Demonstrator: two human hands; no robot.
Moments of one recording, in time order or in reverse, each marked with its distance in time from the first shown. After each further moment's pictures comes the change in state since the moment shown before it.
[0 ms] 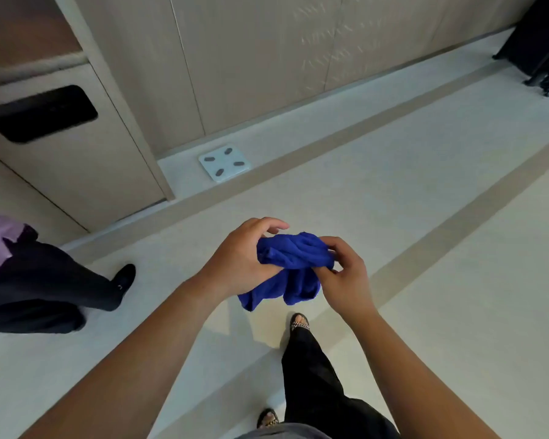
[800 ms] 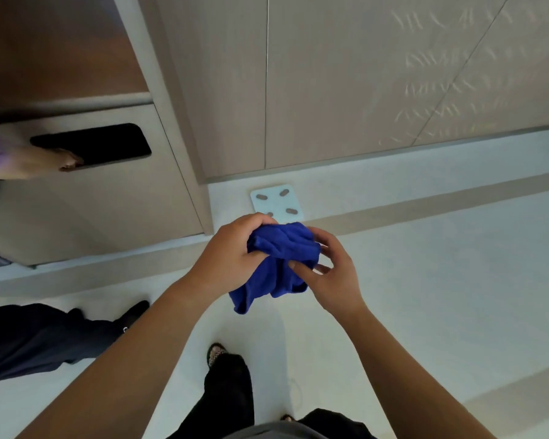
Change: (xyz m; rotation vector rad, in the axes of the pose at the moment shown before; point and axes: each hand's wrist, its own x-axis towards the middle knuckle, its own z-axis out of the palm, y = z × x) left_hand 0.317 -0.120 -0.216 0.027 0.345 -0.173; right_hand 0.431 -0.017 0.178 0.046 -0.397 -0.041
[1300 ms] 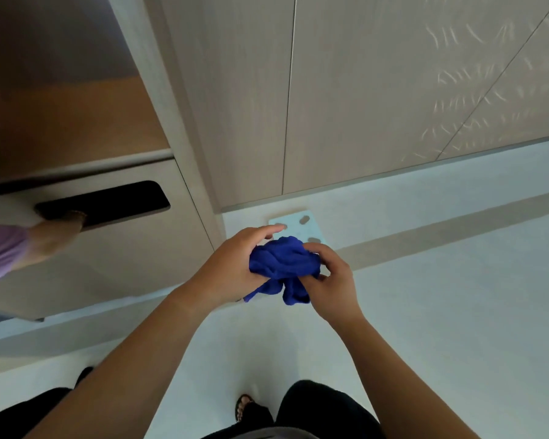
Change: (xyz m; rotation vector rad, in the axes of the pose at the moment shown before) left_hand 0.174 -0.116 -0.136 0.048 -0.168 -0.029; right_hand 0.204 -0.011 0.131 0.012 0.057 -0.028
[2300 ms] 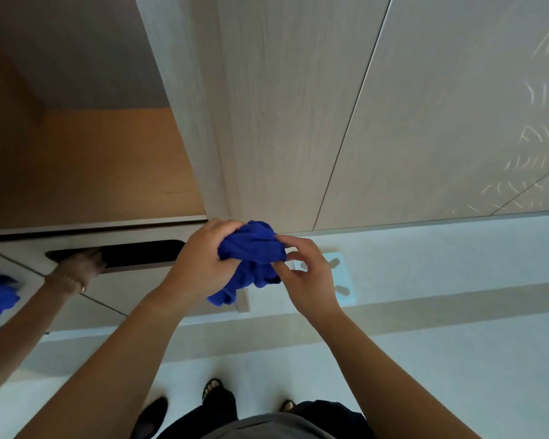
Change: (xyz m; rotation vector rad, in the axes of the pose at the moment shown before) left_hand 0.152 -0.101 -0.161 0.062 0.397 -0.070; right_hand 0.237 -0.021 0.134 -0.054 -0.170 -0.126
